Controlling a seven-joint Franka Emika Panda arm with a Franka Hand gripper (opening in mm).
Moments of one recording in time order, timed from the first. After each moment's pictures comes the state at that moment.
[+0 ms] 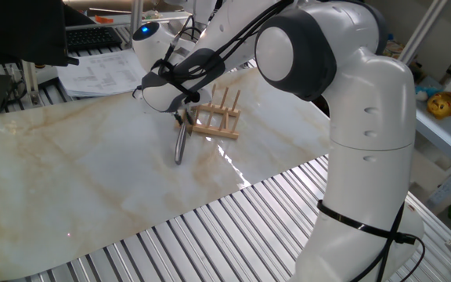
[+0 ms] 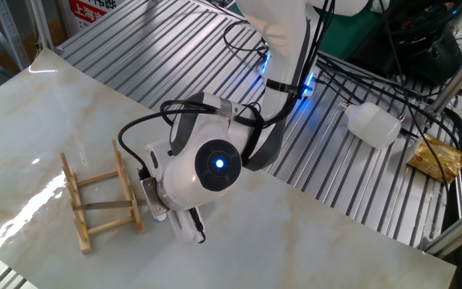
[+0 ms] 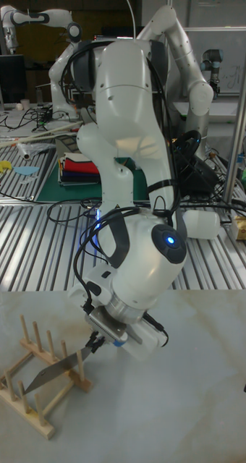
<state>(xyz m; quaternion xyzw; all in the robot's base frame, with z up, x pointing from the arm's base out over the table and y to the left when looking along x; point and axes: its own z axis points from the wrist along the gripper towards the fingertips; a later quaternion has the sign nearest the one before) 0.597 -0.031 0.110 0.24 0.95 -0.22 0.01</state>
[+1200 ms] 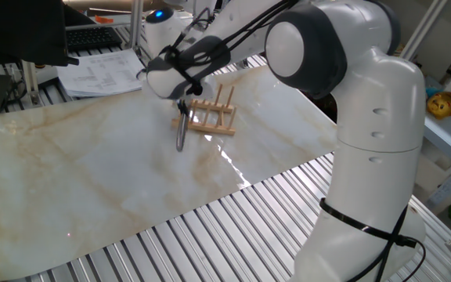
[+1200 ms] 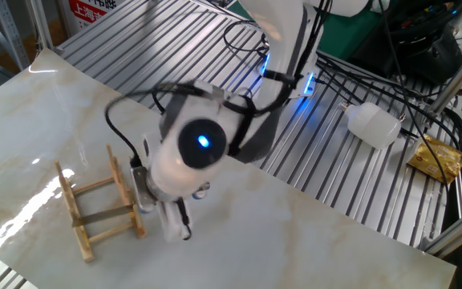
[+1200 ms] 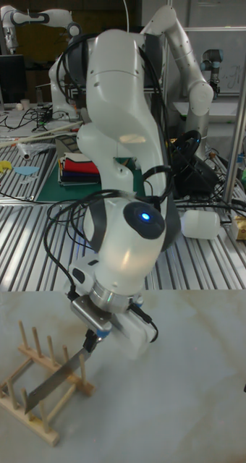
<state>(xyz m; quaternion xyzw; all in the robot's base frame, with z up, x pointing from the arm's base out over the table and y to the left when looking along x) 0.614 -0.039 0.139 0.32 0.93 -0.16 0.04</state>
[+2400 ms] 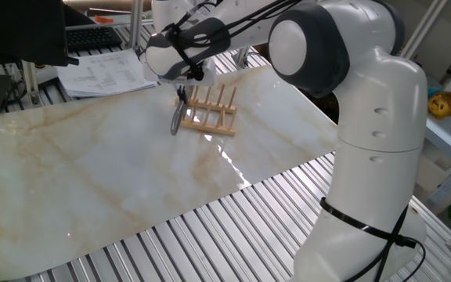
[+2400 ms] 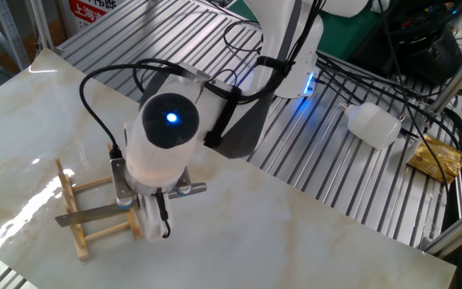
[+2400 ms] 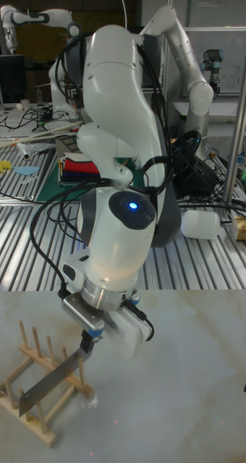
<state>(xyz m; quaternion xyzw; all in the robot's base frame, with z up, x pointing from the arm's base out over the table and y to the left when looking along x) 0.637 -0.048 0.167 0.33 0.93 -0.13 0.03</state>
